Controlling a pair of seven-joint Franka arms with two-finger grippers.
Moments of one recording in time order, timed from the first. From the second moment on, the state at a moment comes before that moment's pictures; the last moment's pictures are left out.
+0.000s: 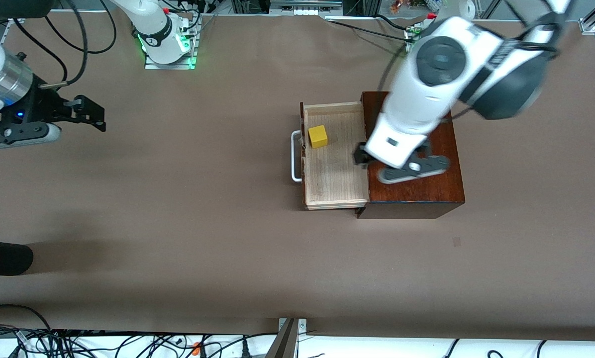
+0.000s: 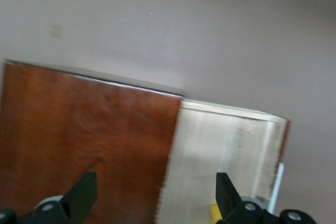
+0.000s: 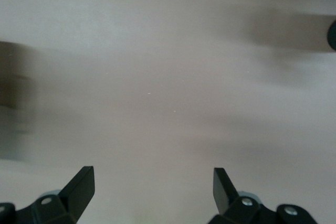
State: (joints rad) left arm 0.15 0.50 -0.81 -1.29 0.36 1.63 -0.84; right arm 0.12 0.11 0.05 -1.47 0.00 1.55 0.00
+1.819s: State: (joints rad) left arm -0.09 0.04 0.03 -1.61 -0.03 1.59 -0.01; right arm 0.86 0.62 0.12 -1.30 -0.04 1.92 -0.61
